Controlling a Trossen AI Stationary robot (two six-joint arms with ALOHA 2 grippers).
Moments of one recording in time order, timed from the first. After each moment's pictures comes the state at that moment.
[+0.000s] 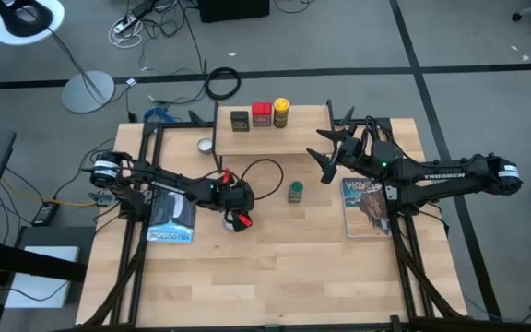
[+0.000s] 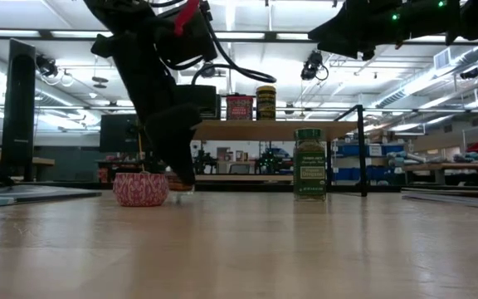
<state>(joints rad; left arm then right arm) -0.05 1.70 0.96 -0.40 -0.30 -0.37 -0.17 0.93 0.50 0.53 0.35 -0.13</state>
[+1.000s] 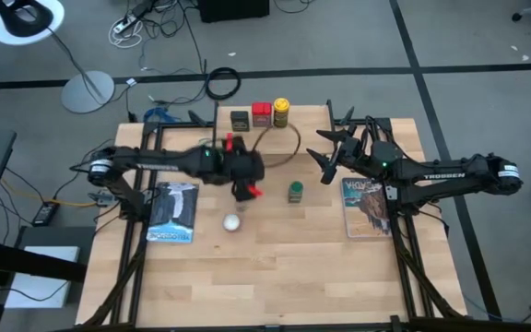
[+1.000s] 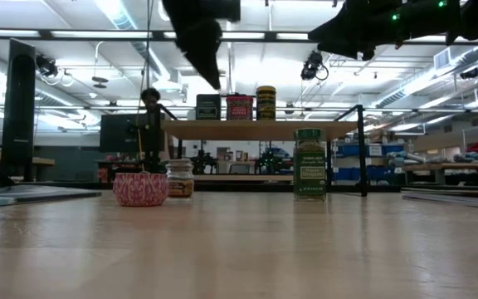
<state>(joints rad) 0.04 1.67 1.57 -0.98 -0.55 0.04 -0.17 0.93 0.50 0.52 0.35 -0.13</state>
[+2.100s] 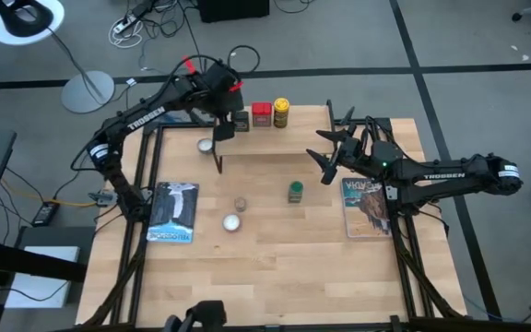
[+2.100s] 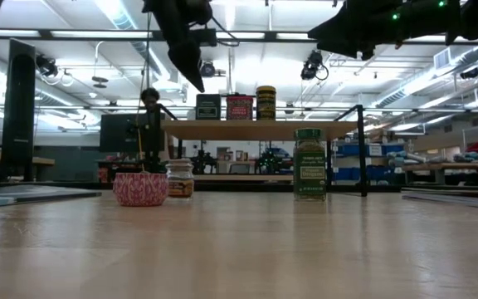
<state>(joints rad) 0.63 1.70 1.75 -1.03 -0.02 0.57 -0.17 0.93 0.50 0.53 0.33 -0.14</state>
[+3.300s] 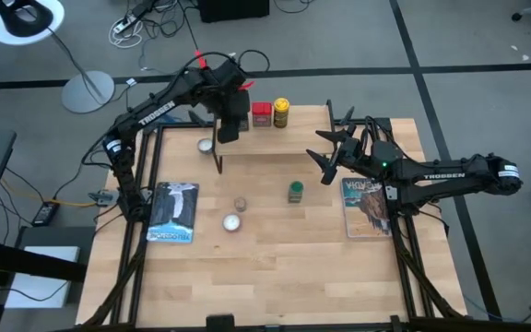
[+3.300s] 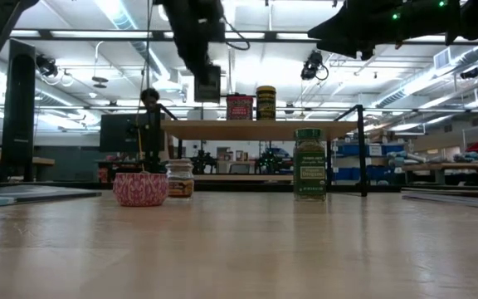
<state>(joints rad) 0.58 1.82 2.03 -1.32 0.11 0.48 -0.17 0.93 0.50 0.53 0.33 -0.13</state>
